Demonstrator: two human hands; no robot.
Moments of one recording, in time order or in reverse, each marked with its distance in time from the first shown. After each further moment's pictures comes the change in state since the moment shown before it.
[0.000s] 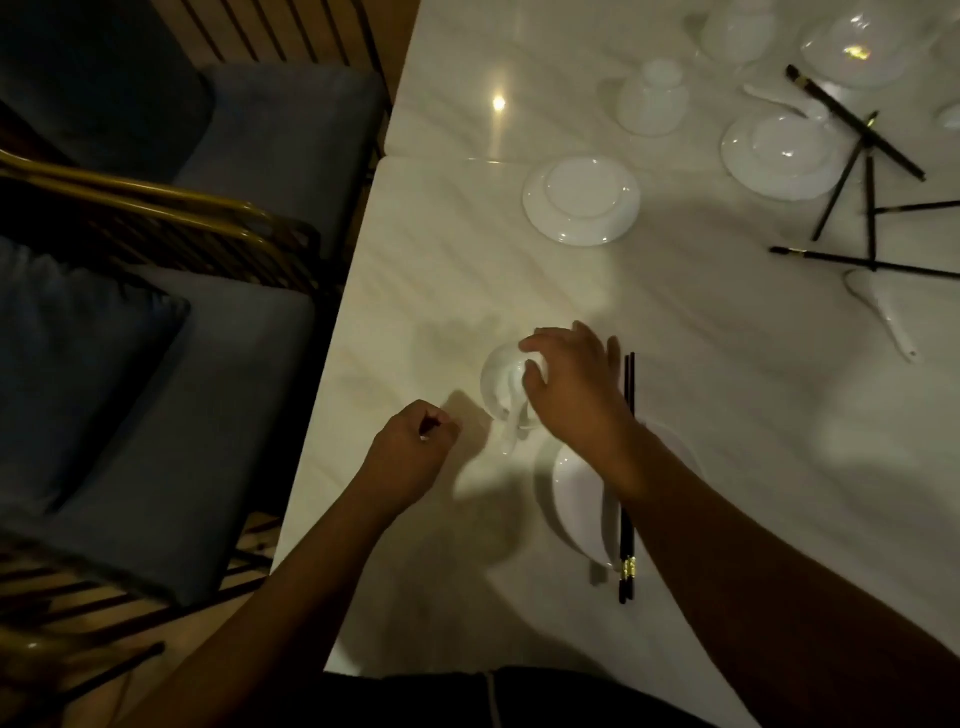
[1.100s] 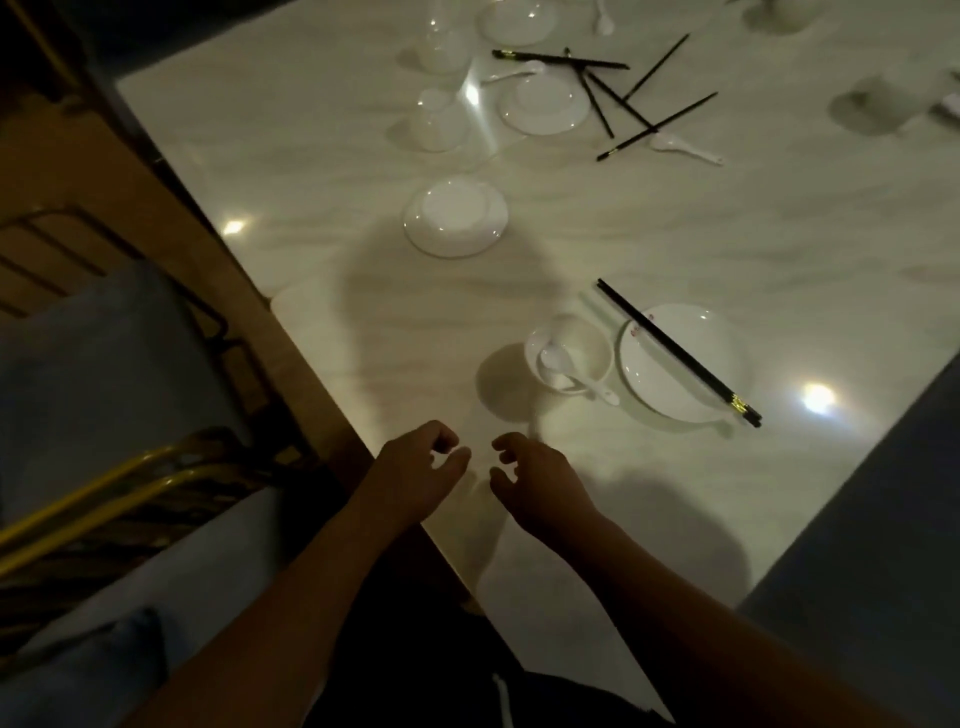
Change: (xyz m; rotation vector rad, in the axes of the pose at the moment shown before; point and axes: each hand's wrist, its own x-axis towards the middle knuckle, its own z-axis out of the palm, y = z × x) left_hand 0.128 -0.009 -0.155 0.624 -0.571 0.673; right_hand -0.029 -0.186 0.142 0.401 0.256 0.638
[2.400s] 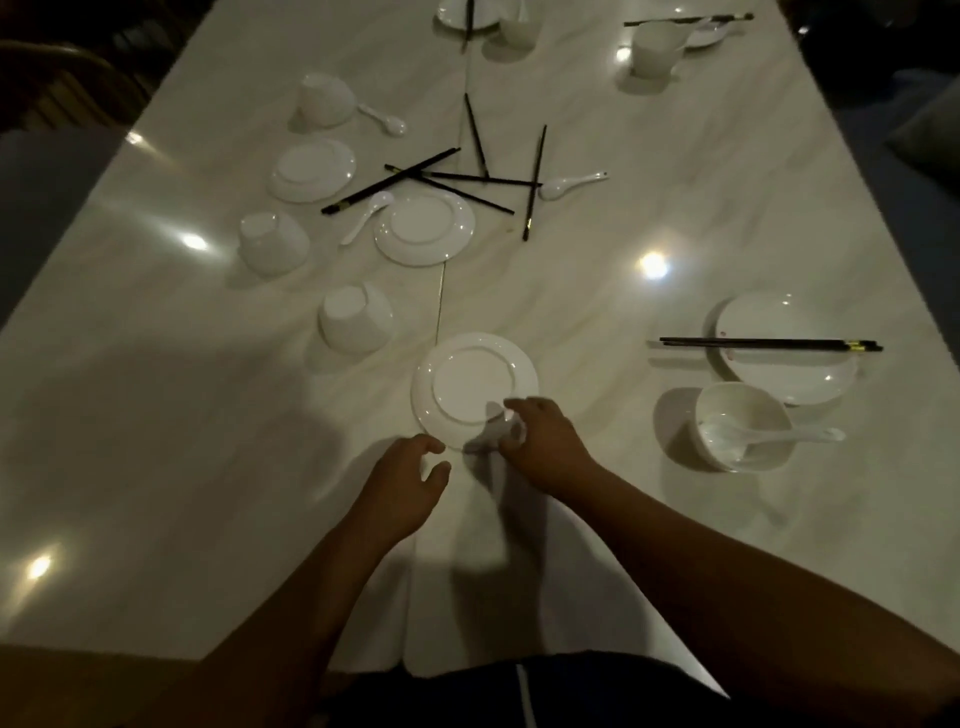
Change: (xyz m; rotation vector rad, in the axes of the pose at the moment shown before) left_hand 0.386 -0.034 -0.206 0.308 -0.440 0.563; right_hand 0.318 -0.148 -0.006 0.341 0.465 0.597
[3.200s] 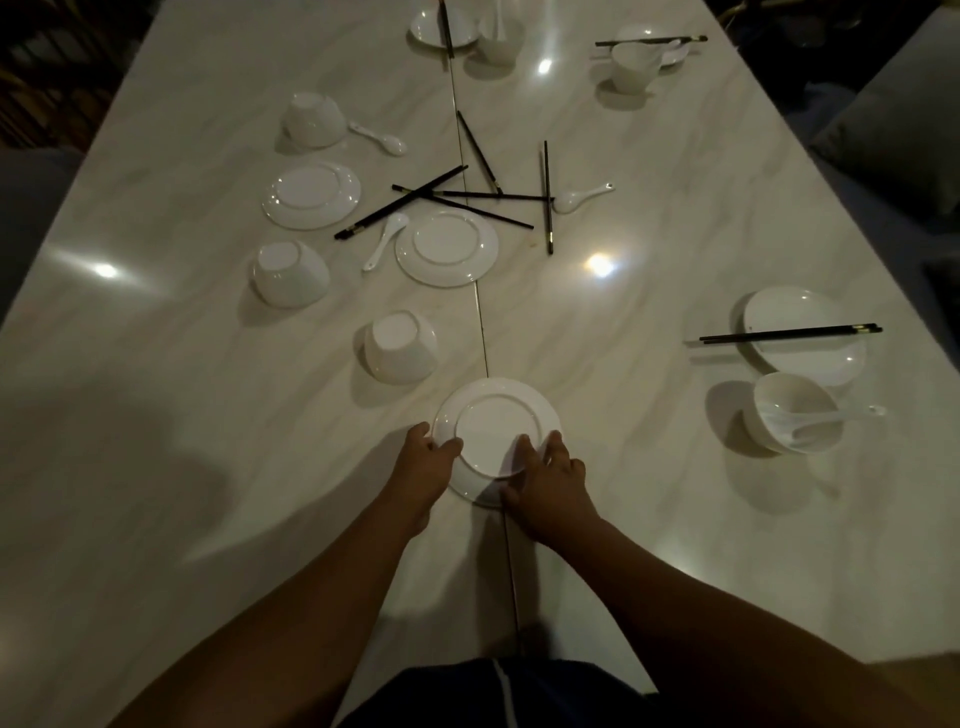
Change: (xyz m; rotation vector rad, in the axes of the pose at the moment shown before) left_hand 0.074 -0.055 -0.066 -0.598 -0.165 -0.397; right_hand 0.014 -0.075 0.101 -0.200 0.069 0.264
